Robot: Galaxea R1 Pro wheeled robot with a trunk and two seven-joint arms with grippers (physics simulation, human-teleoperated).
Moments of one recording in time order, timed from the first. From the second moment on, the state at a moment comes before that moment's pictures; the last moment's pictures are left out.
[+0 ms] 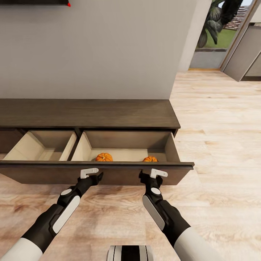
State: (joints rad) left arm -0.53 0.21 -0.39 -1.16 0.62 0.25 0.17; right arm -0.62 0.13 0.50 -0.96 -0.50 0.09 -0.64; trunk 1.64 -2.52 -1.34
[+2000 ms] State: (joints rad) left arm -0.53 0.22 -0.38 -1.16 0.63 0.25 0.17; right arm -0.62 0.13 0.50 -0.96 -0.51 0.09 -0.64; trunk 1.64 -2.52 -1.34
